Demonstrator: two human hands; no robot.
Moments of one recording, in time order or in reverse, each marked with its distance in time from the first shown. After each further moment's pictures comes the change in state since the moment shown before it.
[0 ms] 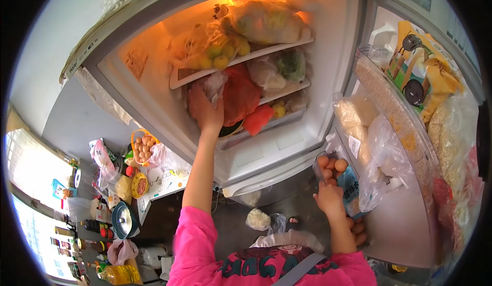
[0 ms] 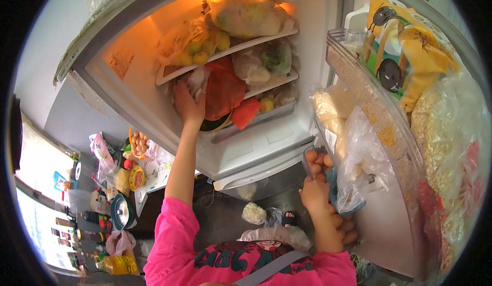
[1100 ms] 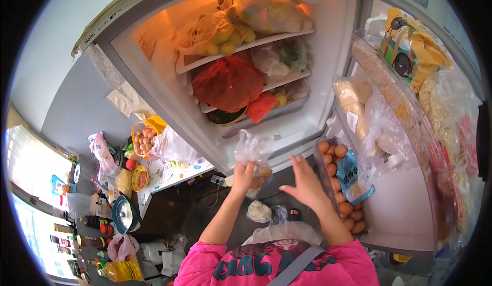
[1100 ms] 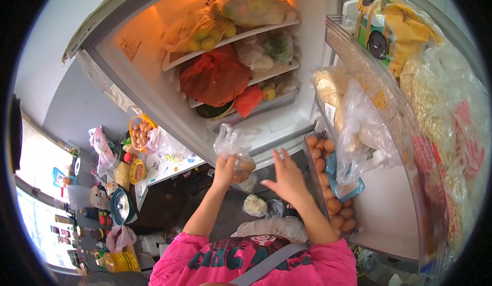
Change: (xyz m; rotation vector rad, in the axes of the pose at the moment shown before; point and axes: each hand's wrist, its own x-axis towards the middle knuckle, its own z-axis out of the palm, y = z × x) left_hand -0.218 0.029 -0.051 -1.057 -0.563 -0.628; right_hand -0.021 -0.074 -0.039 0.651 0.175 -0.331
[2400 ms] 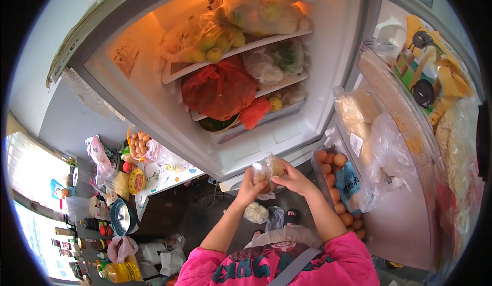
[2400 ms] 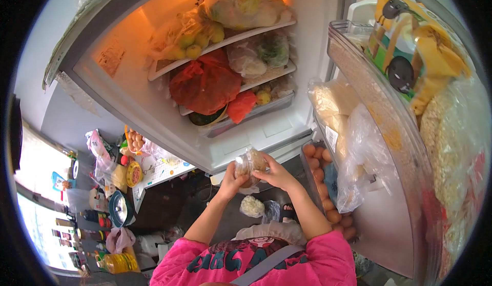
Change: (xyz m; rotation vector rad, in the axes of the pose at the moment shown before) left_hand -0.002 -0.001 0.031 -0.049 -0.258 -0.192; right_hand 0.060 0.060 0.040 1.090 -0.288 0.159
